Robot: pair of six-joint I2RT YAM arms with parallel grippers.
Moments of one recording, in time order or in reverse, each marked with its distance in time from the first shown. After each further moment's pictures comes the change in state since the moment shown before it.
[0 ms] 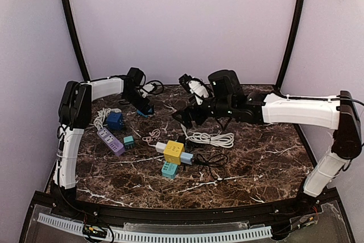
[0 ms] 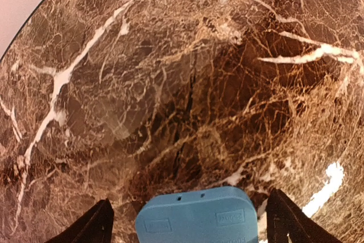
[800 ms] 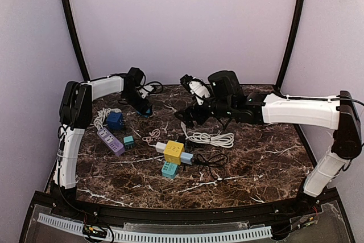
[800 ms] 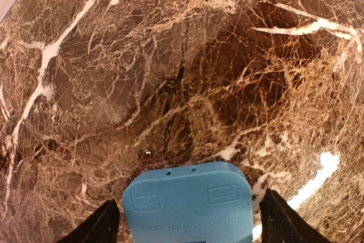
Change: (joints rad) left arm 0.001 0.025 0.062 -0.104 0.009 -0.009; right arm 0.001 0.001 -0.001 -0.010 0.081 -0.034
